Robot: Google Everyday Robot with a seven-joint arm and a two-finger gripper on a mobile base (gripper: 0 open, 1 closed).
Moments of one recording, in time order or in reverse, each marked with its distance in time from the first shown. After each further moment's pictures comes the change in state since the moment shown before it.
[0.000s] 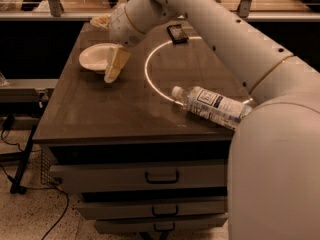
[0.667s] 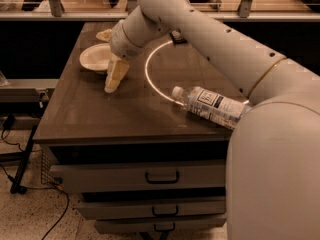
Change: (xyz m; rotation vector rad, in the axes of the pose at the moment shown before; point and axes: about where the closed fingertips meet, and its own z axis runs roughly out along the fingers) arm 0.031 0.008 0.032 0.012 0.074 0.086
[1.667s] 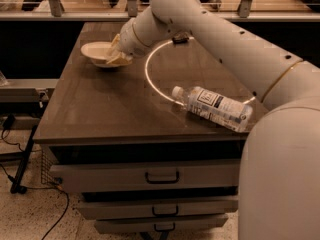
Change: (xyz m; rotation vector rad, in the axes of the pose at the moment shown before) arm 0.015 -0.007 -0.017 0.076 0.007 0.098
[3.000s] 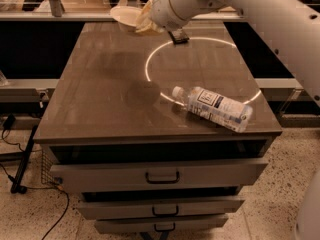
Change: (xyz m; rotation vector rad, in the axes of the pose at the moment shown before) arm 0.012 -0.041 -0.128 0.258 0.098 -0.091
